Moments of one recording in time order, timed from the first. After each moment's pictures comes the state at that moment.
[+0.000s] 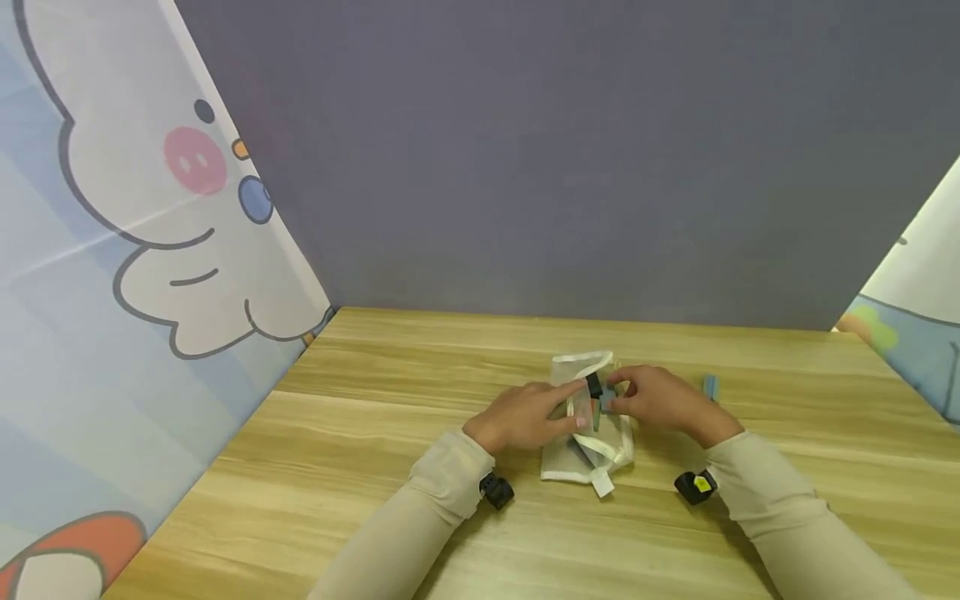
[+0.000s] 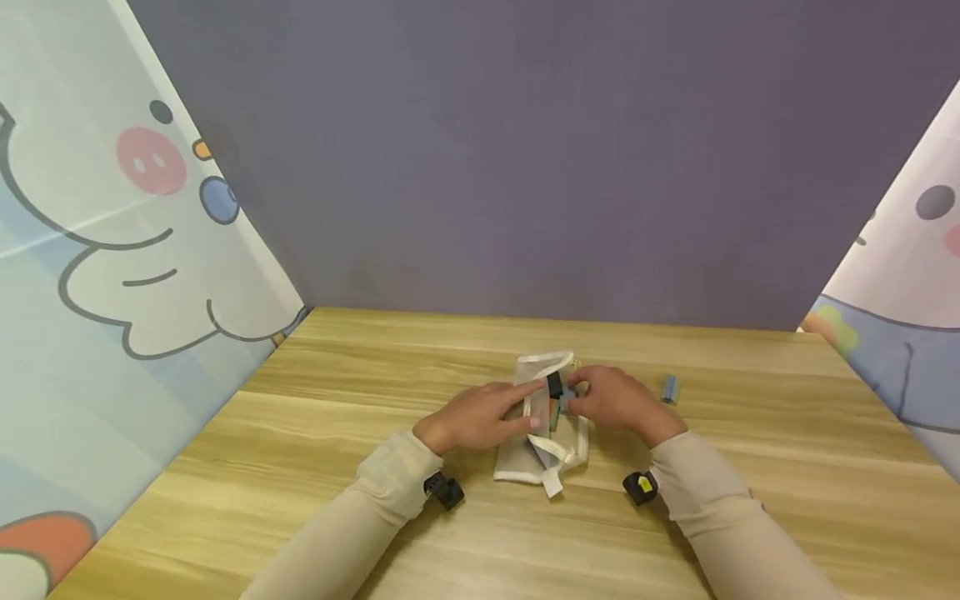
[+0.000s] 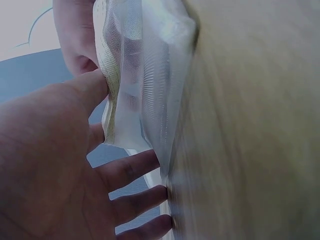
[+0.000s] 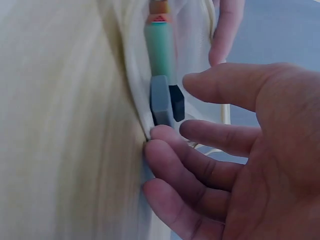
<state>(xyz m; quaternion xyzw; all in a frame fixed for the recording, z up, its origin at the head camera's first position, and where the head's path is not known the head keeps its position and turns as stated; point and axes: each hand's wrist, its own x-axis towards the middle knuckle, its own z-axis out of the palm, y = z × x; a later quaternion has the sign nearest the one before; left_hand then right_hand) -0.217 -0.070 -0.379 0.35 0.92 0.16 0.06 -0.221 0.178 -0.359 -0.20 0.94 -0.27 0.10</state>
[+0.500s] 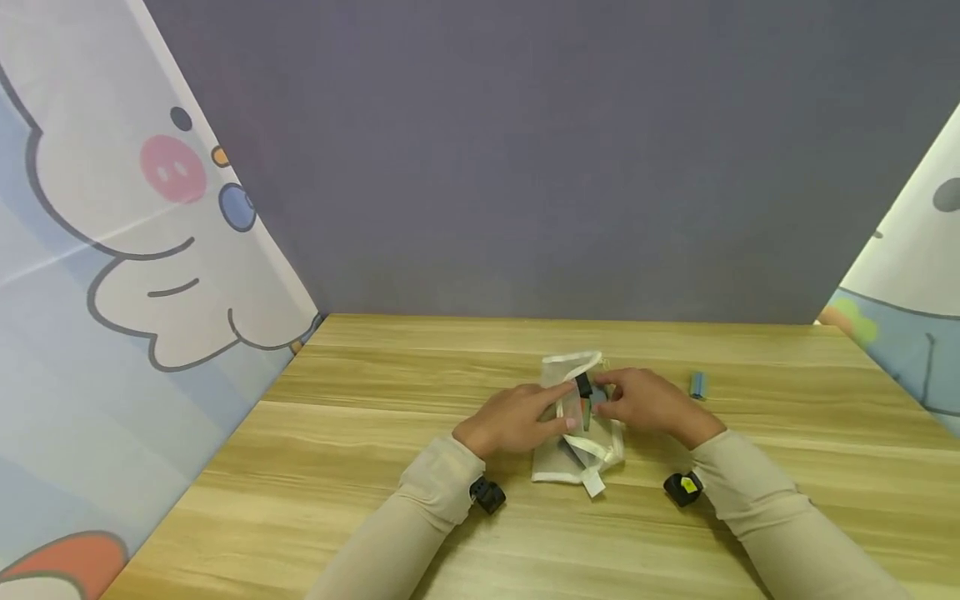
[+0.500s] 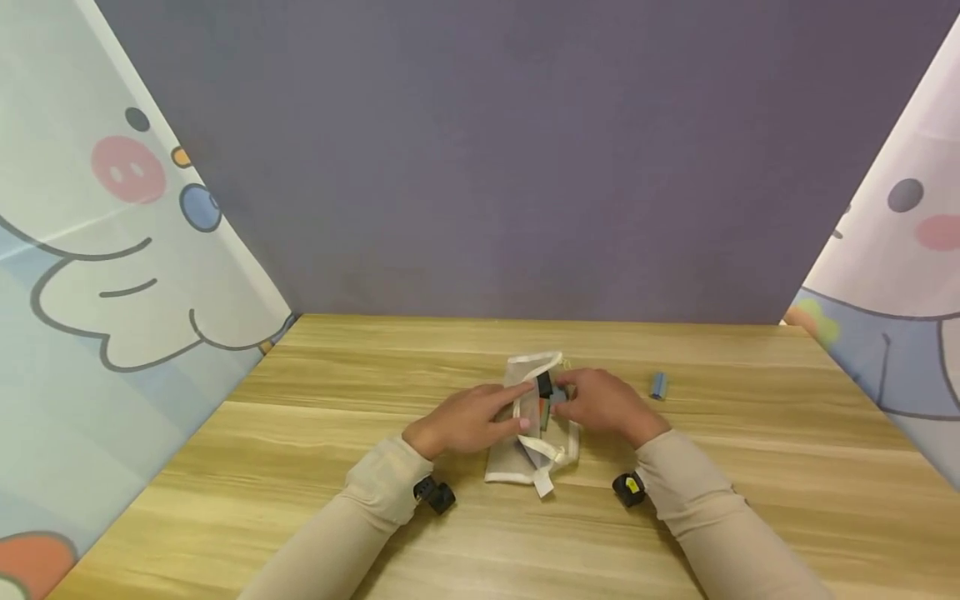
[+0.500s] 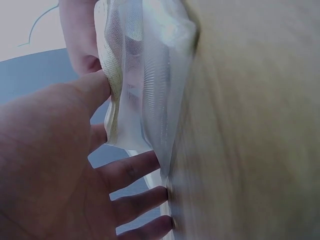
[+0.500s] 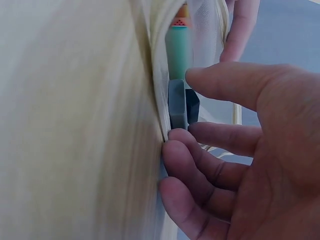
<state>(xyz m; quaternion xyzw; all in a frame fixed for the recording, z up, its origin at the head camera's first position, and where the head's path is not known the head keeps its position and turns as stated) -0.218 -0.069 -0.380 0.36 0.92 0.16 0.06 -0.222 0.178 -0.370 -0.21 0.94 -0.27 0.08</state>
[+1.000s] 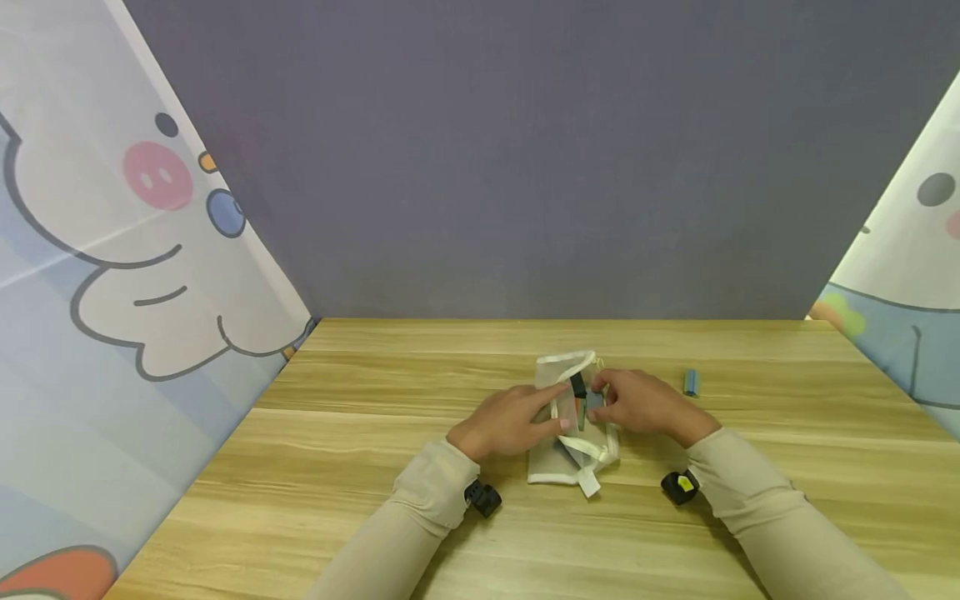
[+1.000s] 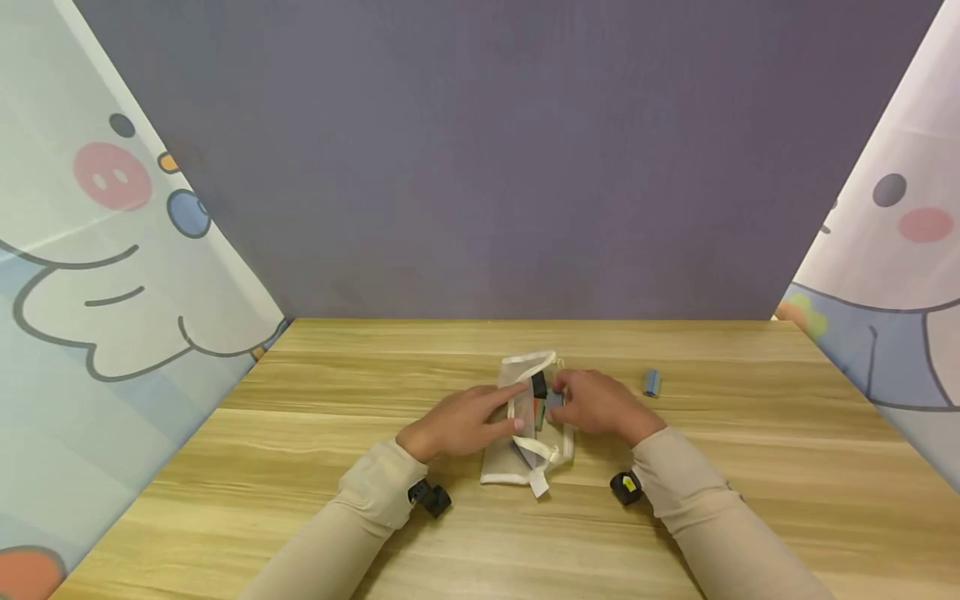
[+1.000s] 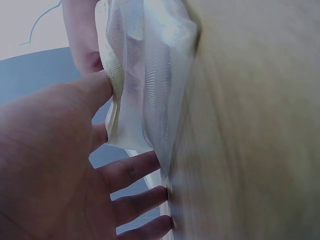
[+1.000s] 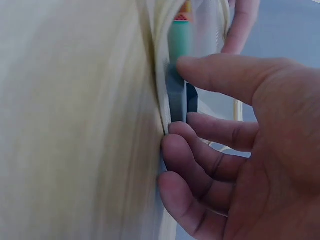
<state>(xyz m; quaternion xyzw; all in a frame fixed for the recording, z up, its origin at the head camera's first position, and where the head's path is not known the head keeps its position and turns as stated) -0.219 -0.070 -0.383 0.36 0.92 0.17 0.05 -0.222 0.179 -0.373 -0.22 0.94 -0.26 0.07</state>
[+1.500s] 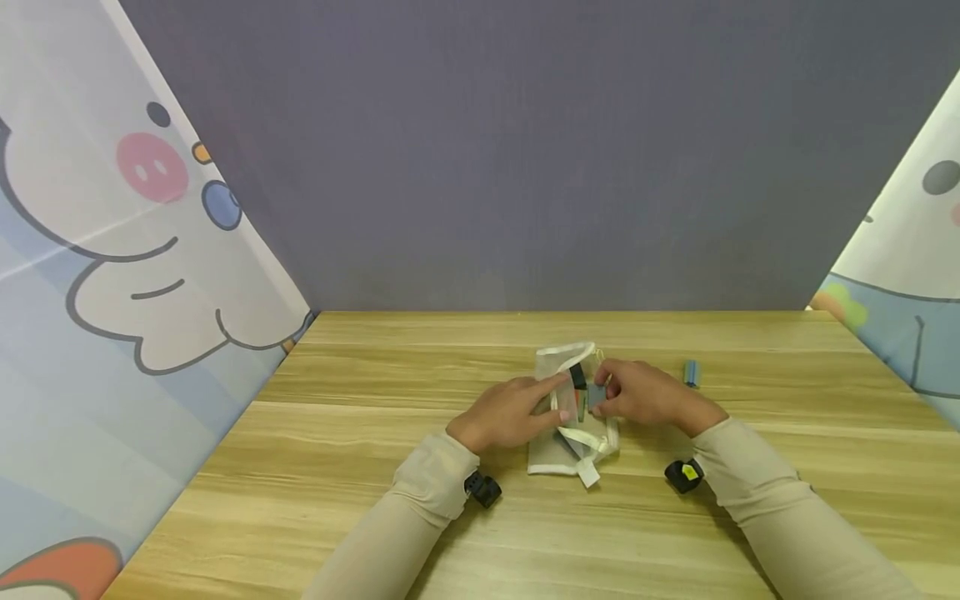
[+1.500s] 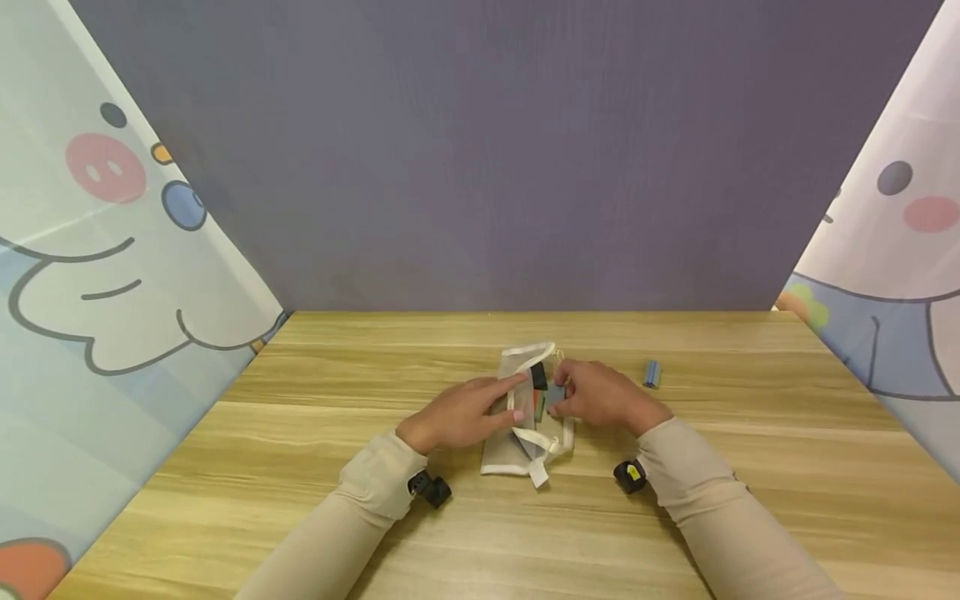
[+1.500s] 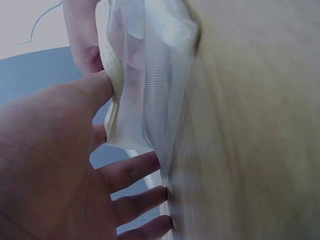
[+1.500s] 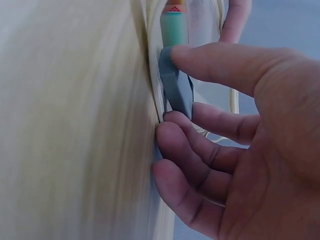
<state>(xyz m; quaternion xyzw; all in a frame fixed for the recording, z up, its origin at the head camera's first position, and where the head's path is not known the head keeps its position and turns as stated) -0.220 -0.070 -0.384 0.36 0.92 0.17 0.04 -0.227 0.188 -0.375 -0.23 0.93 -0.28 0.08</state>
